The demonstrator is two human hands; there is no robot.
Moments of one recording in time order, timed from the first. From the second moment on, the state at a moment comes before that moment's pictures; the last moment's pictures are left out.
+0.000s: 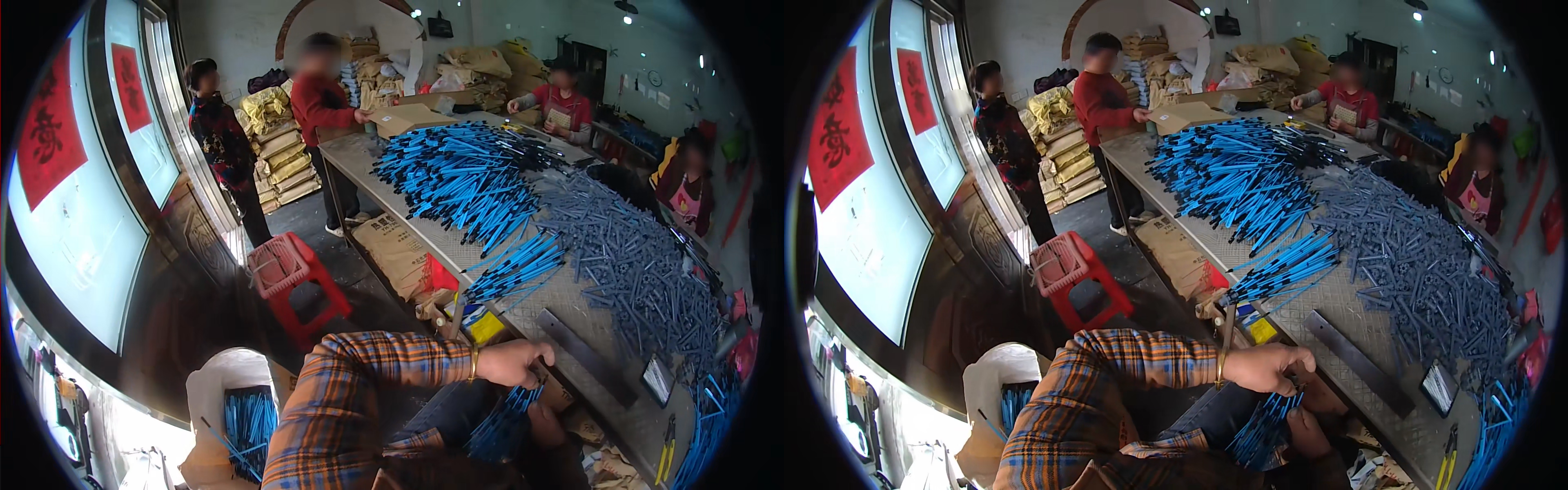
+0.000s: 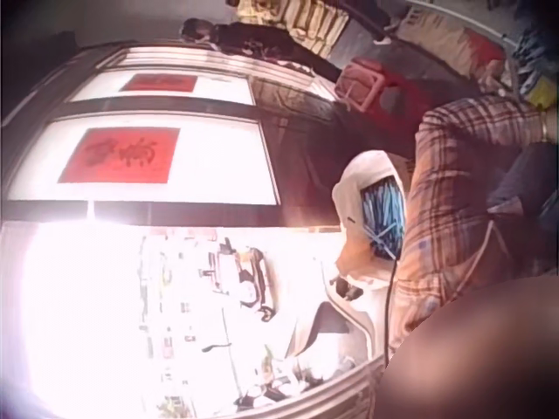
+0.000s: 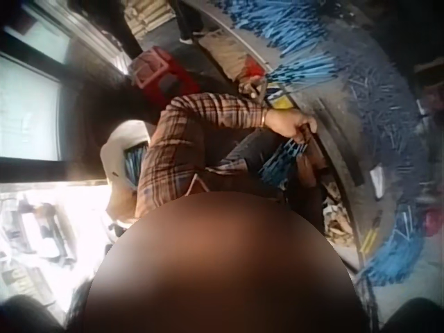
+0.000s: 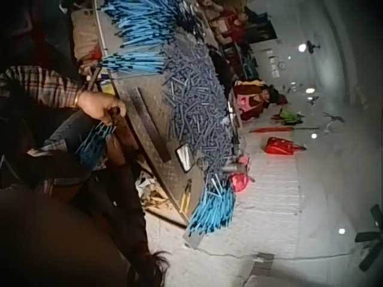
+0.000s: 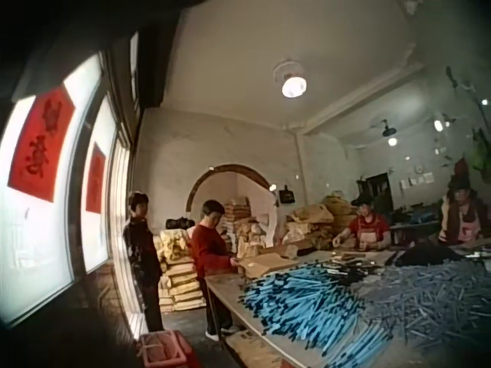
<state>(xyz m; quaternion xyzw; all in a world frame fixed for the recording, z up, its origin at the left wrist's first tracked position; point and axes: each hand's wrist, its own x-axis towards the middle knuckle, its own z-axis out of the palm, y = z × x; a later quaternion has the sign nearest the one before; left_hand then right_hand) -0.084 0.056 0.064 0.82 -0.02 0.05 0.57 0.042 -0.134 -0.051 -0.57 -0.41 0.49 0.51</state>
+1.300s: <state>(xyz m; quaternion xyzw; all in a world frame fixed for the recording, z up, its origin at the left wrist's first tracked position) -0.080 0.052 -0.060 0.73 0.14 0.28 0.61 0.033 -0.083 -0.119 -0.65 -0.57 0.31 0.40</state>
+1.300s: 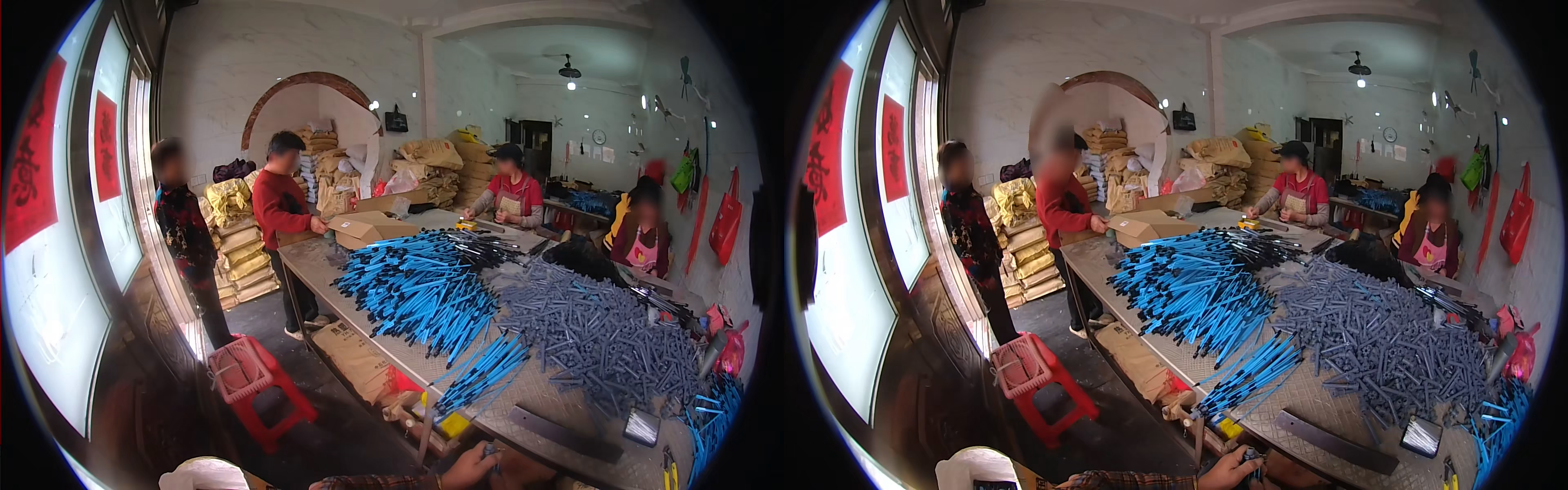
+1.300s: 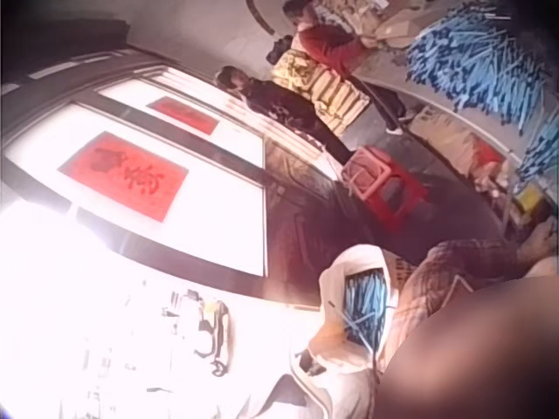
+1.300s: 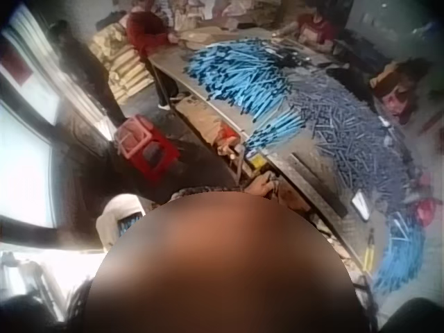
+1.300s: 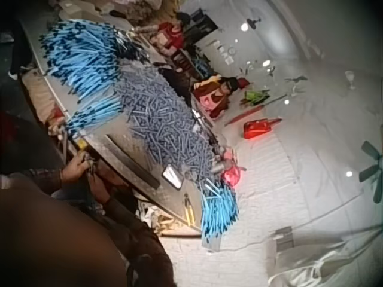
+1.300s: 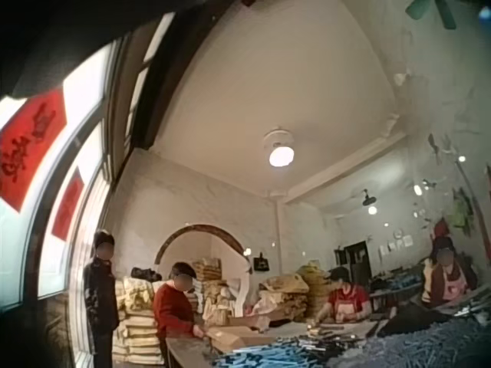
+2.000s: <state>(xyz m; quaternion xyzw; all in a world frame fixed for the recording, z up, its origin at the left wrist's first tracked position) -0.082 0.054 -0.015 0.51 0.09 0.17 0.84 0.026 -0.086 -0.023 -0.64 -0.53 0.26 0.49</state>
